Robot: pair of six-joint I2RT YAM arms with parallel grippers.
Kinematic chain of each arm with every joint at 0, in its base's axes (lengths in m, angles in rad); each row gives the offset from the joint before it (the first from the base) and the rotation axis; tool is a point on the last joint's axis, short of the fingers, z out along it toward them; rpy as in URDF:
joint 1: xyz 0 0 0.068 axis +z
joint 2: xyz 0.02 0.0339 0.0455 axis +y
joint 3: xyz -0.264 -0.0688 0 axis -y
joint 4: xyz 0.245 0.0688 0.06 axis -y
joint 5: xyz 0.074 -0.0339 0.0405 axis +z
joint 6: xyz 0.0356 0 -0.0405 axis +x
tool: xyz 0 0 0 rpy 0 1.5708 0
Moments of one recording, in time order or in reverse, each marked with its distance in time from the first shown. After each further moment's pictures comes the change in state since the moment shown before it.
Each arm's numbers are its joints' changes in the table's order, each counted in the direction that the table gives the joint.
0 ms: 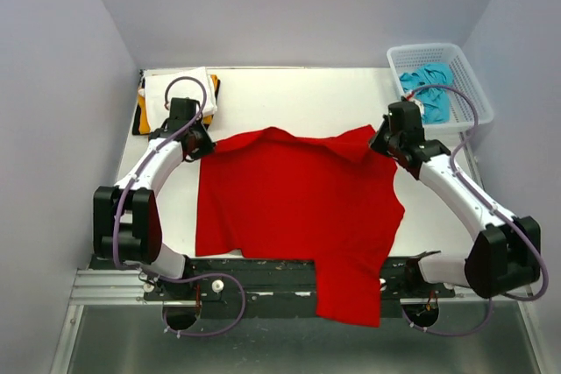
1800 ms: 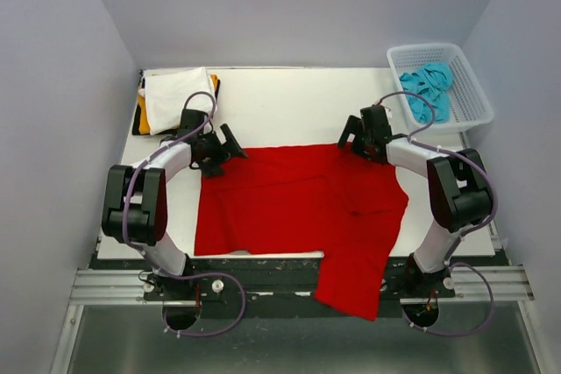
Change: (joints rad) left arm -0.018 0.109 -0.138 0.139 -0.315 -0.082; right arm 0.013 0.408 -0.020 0.271 0.061 0.014
